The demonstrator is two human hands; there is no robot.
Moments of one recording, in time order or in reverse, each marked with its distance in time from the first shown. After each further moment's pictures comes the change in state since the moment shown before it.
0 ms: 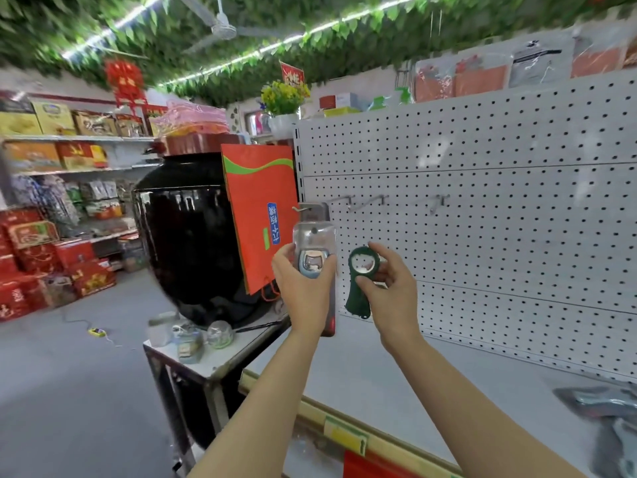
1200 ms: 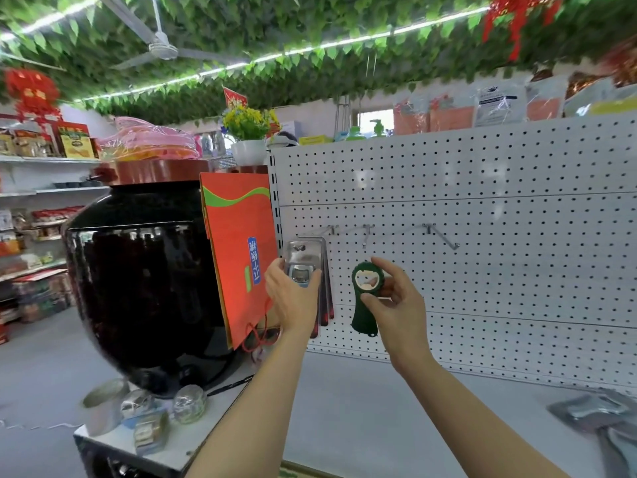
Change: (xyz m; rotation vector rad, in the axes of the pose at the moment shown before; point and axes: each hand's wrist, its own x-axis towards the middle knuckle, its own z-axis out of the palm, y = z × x) left_hand 0.116 -0.072 0.043 0.157 -0.142 0.009; right_hand 0.036 0.001 0.053 -0.097 0.146 -0.091
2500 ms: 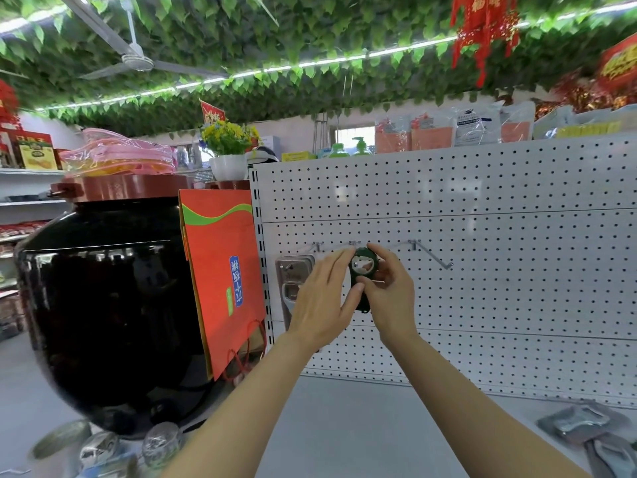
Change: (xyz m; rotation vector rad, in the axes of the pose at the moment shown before) left_hand -0.005 0.049 0.000 0.112 -0.386 0.853; right_hand 0.062 0.004 0.012 -0.006 0.110 -0.090
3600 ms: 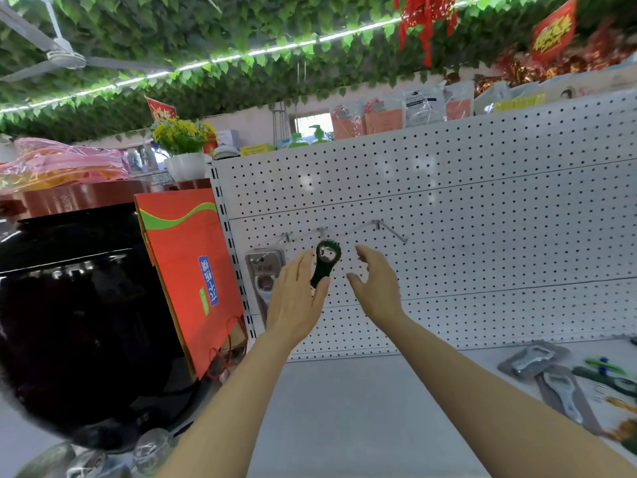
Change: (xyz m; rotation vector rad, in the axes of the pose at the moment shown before) left_hand -0.017 -0.005 0.006 0.050 -0.242 -0.208; right_hand 0.005 0.032 -0.035 -0.590 -0.039 -0.059
